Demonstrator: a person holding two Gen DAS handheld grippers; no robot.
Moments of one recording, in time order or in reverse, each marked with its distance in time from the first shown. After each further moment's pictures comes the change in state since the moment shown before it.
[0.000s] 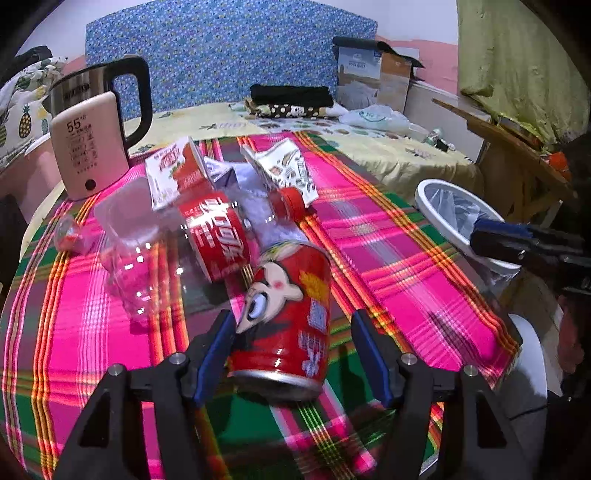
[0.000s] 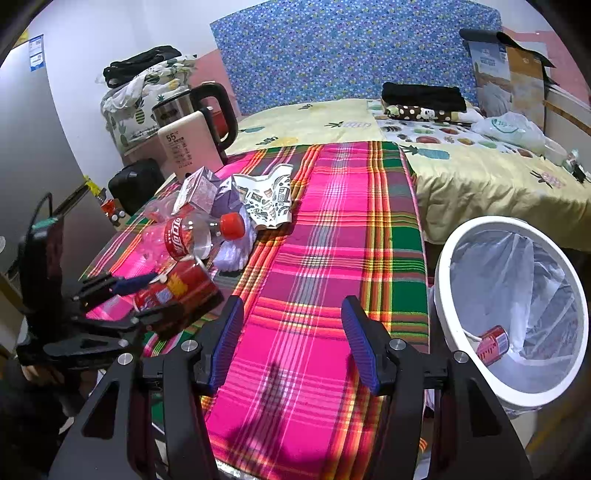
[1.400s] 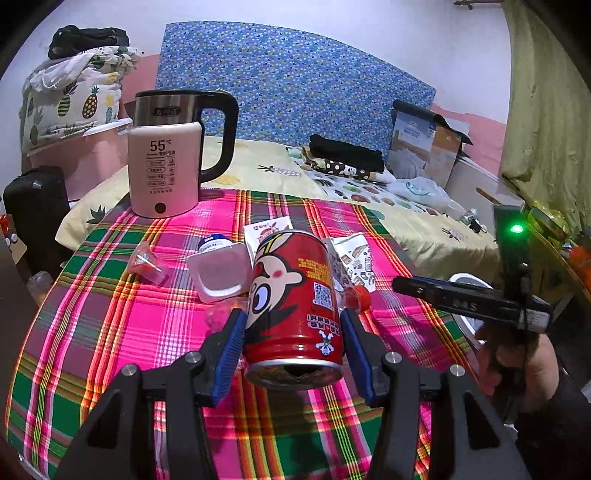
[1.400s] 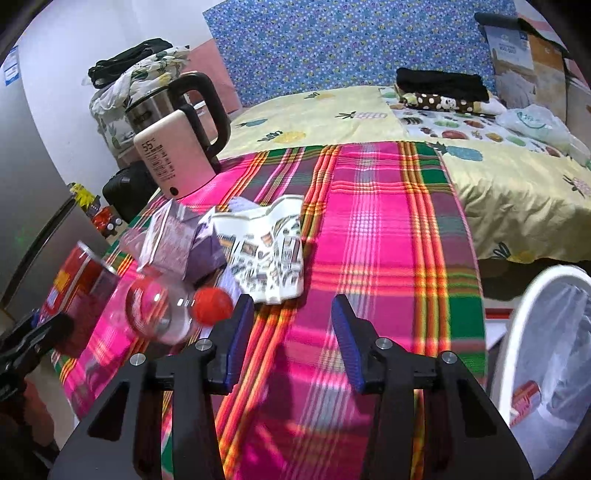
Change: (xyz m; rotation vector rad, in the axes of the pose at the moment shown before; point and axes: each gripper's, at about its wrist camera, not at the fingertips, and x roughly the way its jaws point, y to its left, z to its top) left arm -0.046 0.057 0.026 -0.228 -0.192 0.077; right arm 0.083 -0.002 0.058 0.020 0.057 0.056
